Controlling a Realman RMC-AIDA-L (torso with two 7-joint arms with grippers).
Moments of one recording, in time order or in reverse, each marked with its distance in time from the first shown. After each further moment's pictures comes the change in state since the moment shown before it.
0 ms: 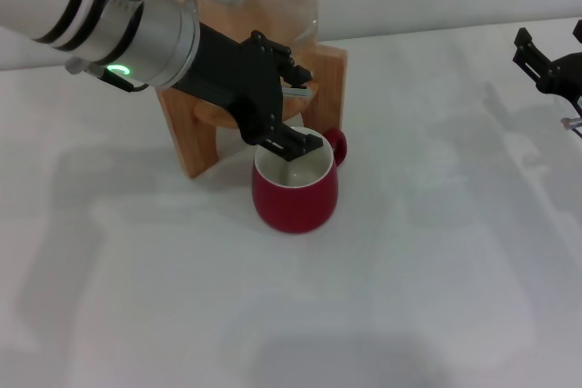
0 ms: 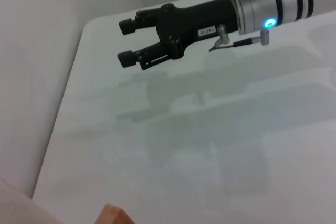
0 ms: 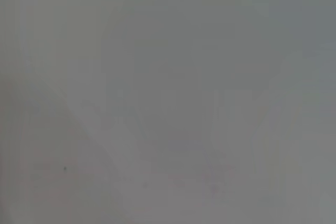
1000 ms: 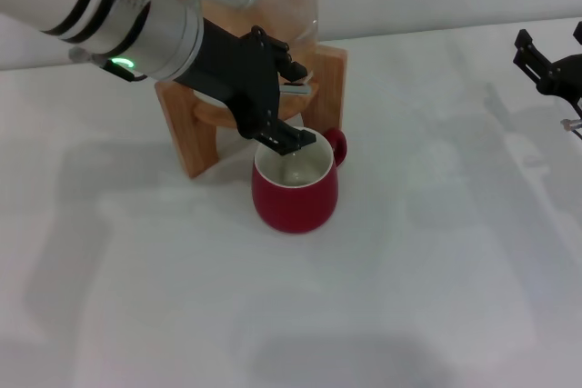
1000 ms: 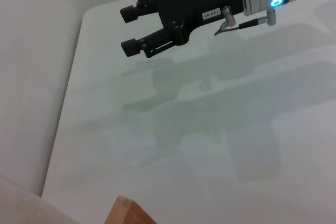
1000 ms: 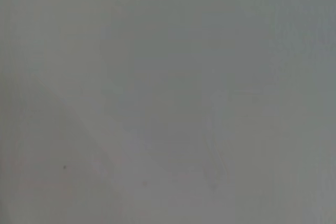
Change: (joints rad) left arm -0.039 0.000 -0.006 -0.051 0.039 0.025 0.052; right arm -0.002 0.002 -0.001 0.000 0.002 0.000 0.000
